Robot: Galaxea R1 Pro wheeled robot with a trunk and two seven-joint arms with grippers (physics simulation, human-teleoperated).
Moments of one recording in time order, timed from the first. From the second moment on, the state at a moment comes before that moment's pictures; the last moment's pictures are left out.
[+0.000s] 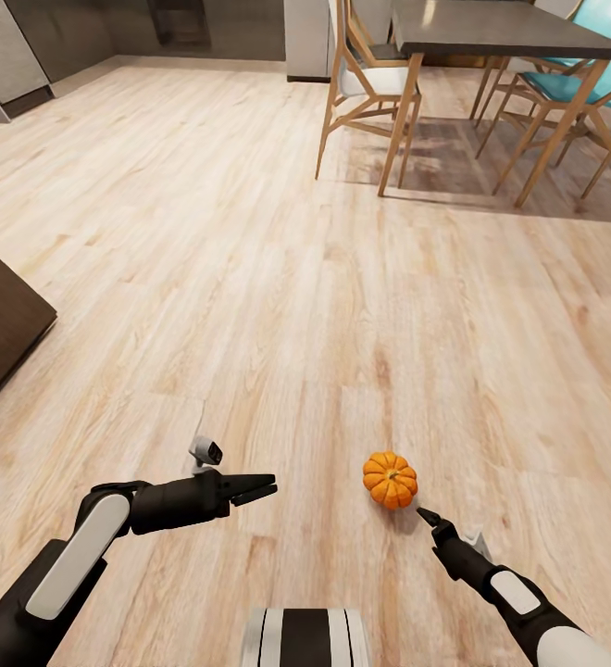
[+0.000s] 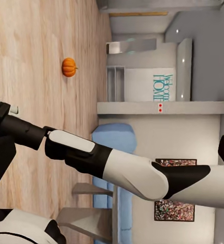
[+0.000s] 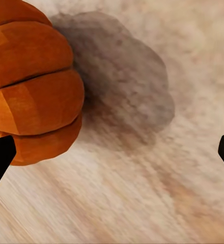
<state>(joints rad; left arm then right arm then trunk) -0.40 0.27 -0.25 -1.53 1.17 1.04 -0.64 -0.60 -0.16 -0.23 -0.26 -0.92 0.32 0.42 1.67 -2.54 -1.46</state>
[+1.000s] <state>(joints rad) -0.40 0.27 -0.24 -1.53 1.17 1.04 -0.64 -0.60 -0.16 -0.20 -0.26 -0.91 0.38 0.57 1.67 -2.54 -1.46</state>
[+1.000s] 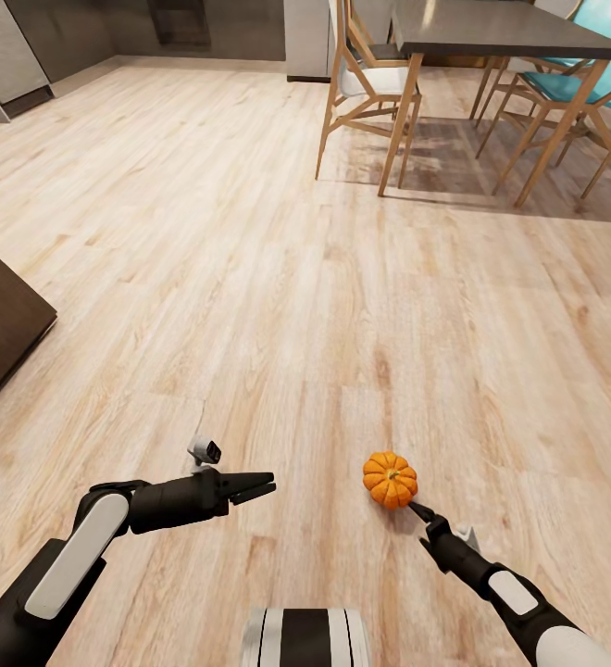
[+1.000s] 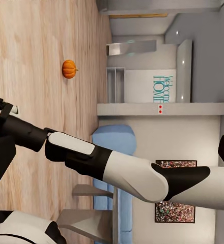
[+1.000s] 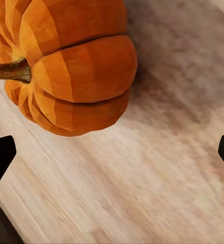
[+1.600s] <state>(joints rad) -0.40 0.27 -0.24 -1.53 1.17 1.04 -0.64 -0.60 -0.16 -0.20 -0.26 -0.91 0.38 0.68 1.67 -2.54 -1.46</state>
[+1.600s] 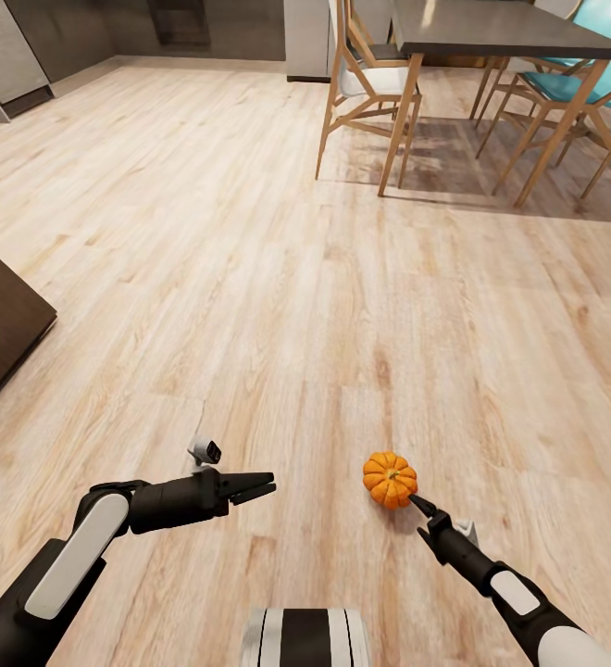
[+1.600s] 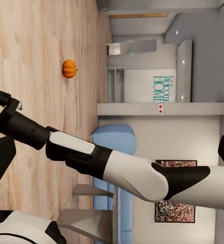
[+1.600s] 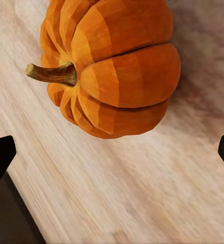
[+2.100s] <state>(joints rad) -0.40 0.27 -0.24 -1.53 1.17 1.04 -0.64 -0.60 -0.16 -0.21 -0.25 -0.91 0.37 0.69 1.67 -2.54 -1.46</state>
